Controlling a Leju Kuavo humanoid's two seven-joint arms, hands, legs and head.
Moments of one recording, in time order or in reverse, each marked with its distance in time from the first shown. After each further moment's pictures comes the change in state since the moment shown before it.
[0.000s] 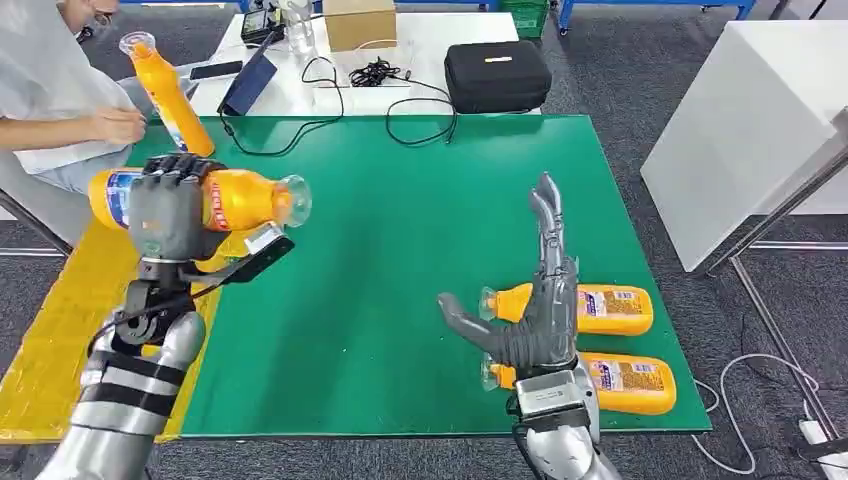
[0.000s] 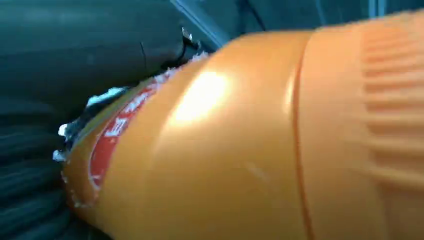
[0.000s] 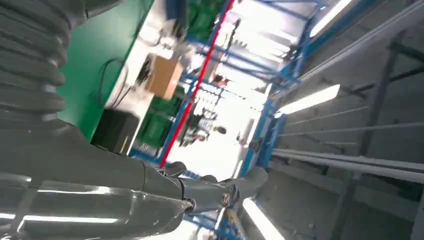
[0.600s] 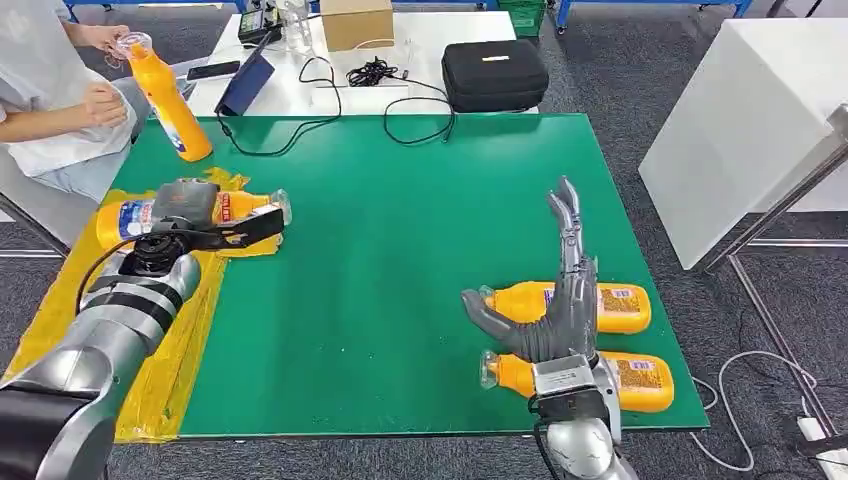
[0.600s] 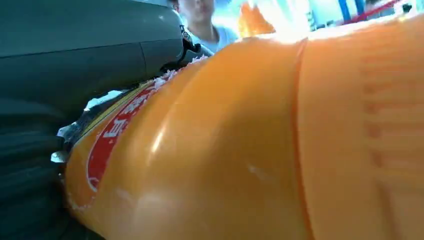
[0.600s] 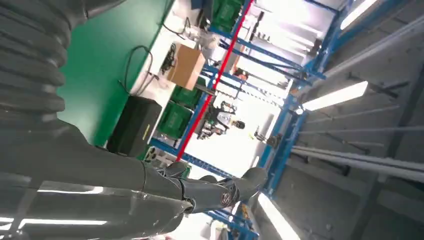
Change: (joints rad) left arm -0.360 0.000 -0.053 0.743 0.026 -0.273 0.114; right arm 0.030 -0.005 -0.083 0.003 0.019 0.069 0.018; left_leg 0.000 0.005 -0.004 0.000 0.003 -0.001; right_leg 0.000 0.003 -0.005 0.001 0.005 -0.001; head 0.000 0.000
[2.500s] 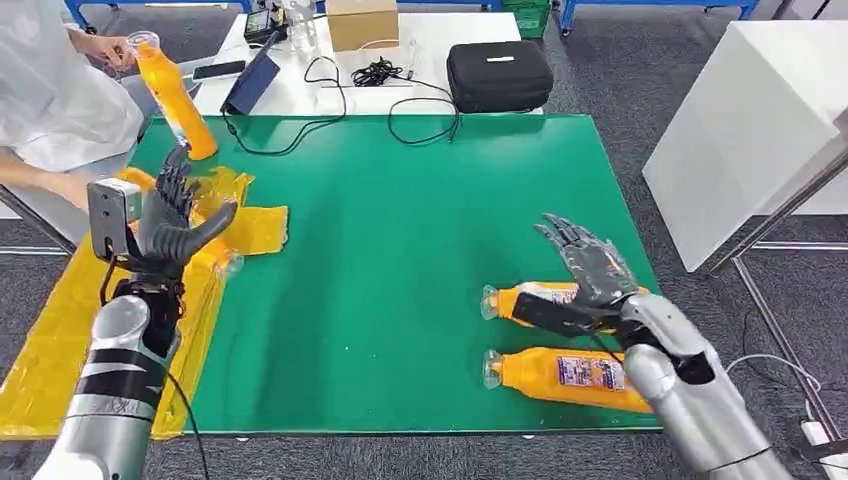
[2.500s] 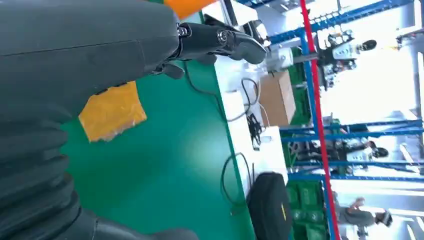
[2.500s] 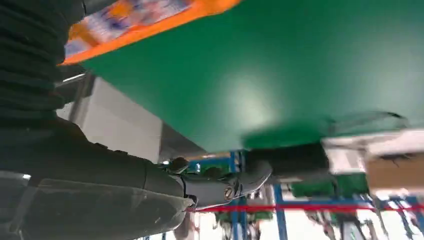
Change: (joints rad) left arm 0.425 -0.074 0.282 -0.692 1.445 -0.140 -0.396; right arm -0.291 -0.443 -0.013 0.374 0.377 0.513 0.361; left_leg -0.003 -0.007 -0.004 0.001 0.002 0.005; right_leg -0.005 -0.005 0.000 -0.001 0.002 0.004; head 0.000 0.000
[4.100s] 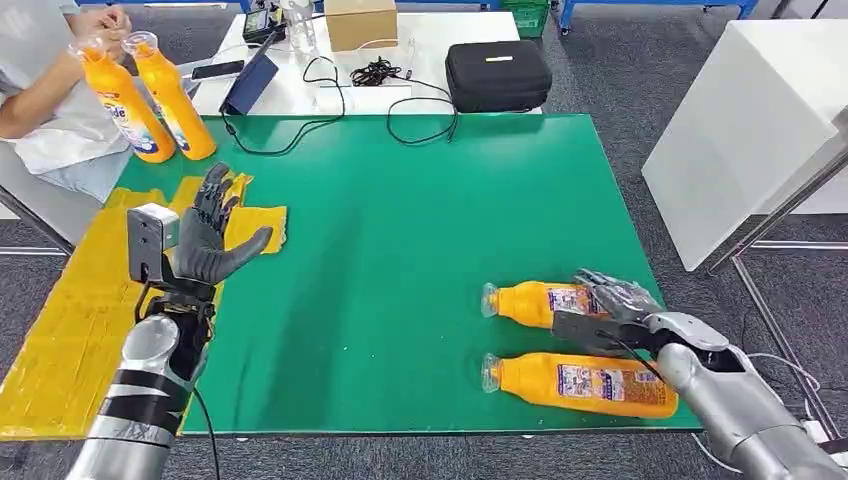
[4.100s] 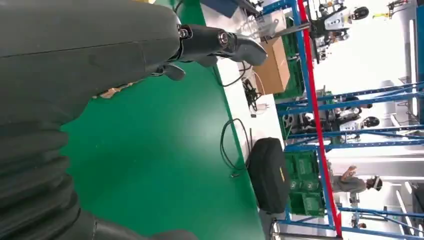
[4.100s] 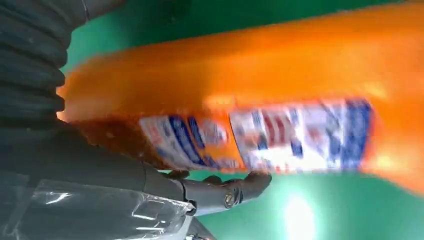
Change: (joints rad) left arm 0.056 -0.015 -0.116 -0.041 0.030 0.043 -0.036; right arm -0.099 -0.115 0.197 0.400 -0.128 0.090 -0.012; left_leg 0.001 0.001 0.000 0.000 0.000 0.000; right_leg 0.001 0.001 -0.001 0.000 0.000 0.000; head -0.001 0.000
